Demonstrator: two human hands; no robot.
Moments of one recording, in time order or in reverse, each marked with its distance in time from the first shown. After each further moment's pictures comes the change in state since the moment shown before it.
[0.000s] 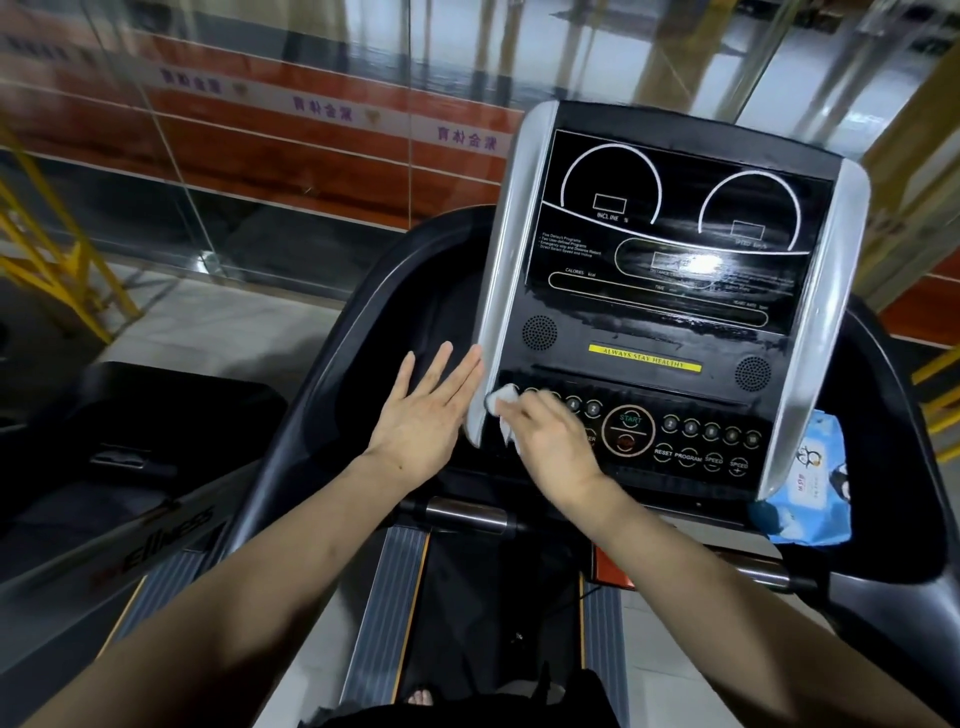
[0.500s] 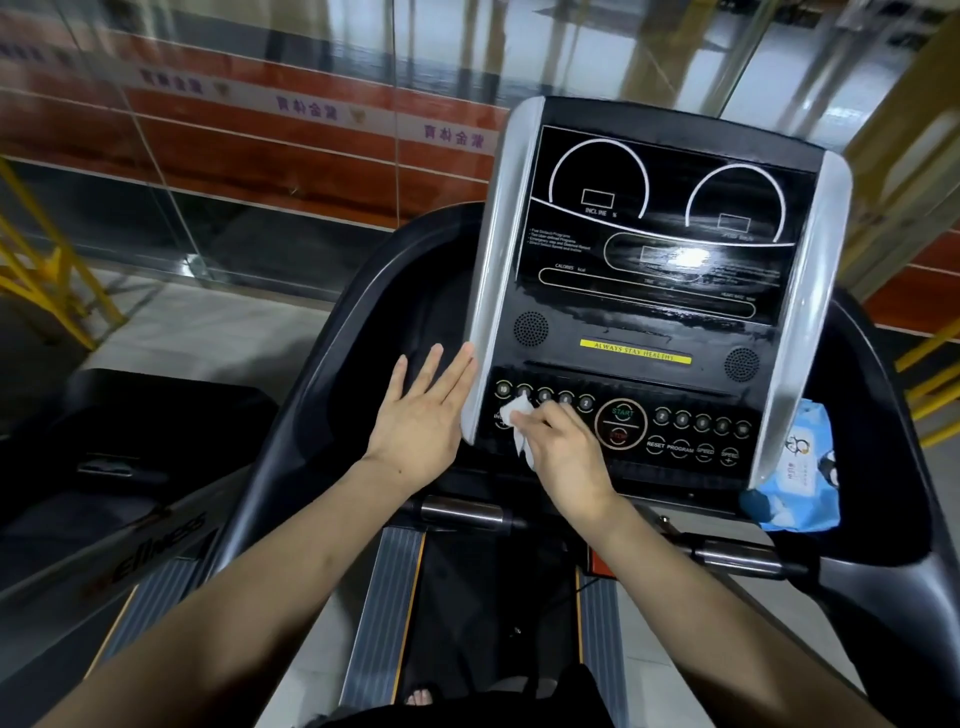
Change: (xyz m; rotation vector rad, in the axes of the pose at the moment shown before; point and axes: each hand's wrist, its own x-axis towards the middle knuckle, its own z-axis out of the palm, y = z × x) left_hand -0.003 0.010 -0.008 -0.092 0.013 -0.030; right_hand -0.028 0.008 -0.005 0.124 -0.028 0.162
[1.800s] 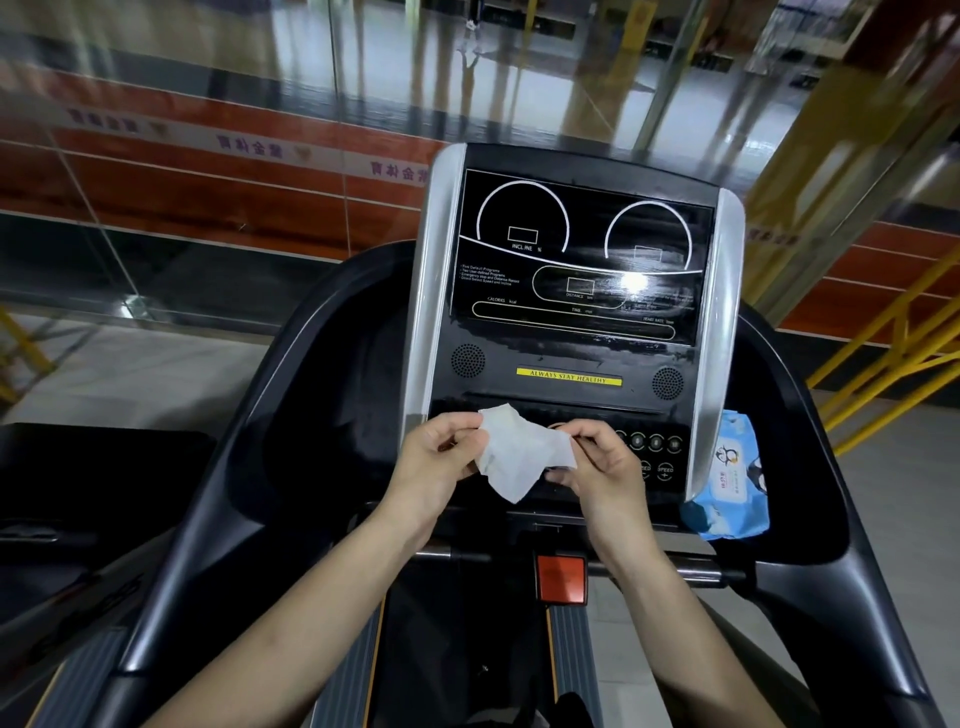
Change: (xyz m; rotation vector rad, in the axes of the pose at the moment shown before) left_hand 0.008 0.093 -0.042 -1.756 0.025 -0.460; right_hand -0.024 -0.001 -0.115 1.115 0.205 0.774
